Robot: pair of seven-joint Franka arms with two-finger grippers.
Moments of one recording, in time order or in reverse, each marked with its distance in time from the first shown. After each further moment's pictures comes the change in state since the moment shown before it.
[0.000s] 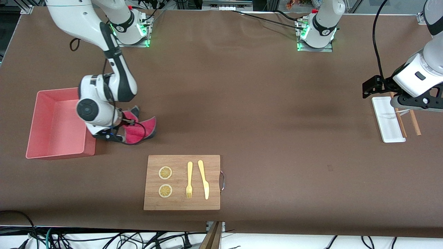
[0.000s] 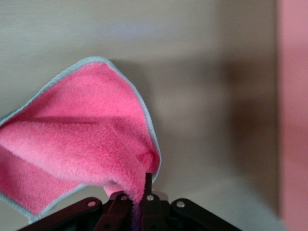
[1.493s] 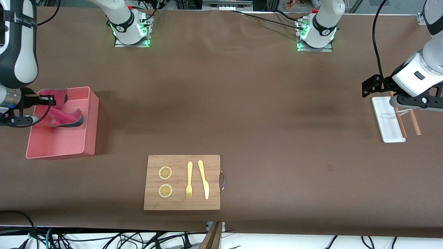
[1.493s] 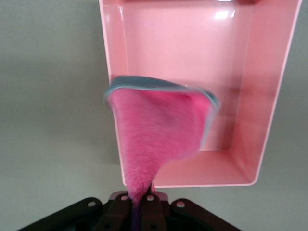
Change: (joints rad) left arm -0.001 -0.002 -0.001 0.000 0.000 -0.012 0.000; right arm -0.022 -0.183 -0.378 0.225 -0.016 -0.496 -0.588
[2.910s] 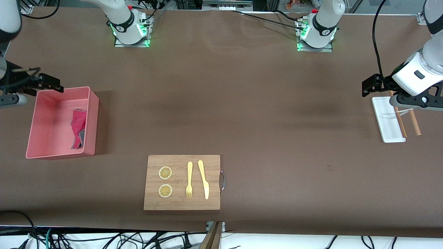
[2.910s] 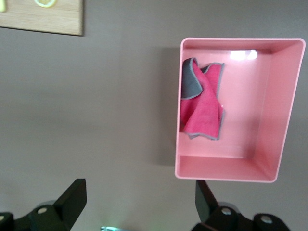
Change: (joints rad) left arm 0.000 -0.002 -0.001 0.000 0.000 -0.003 0.000; right arm 0.162 -0.237 0.024 0.109 -0.009 -0.160 0.176
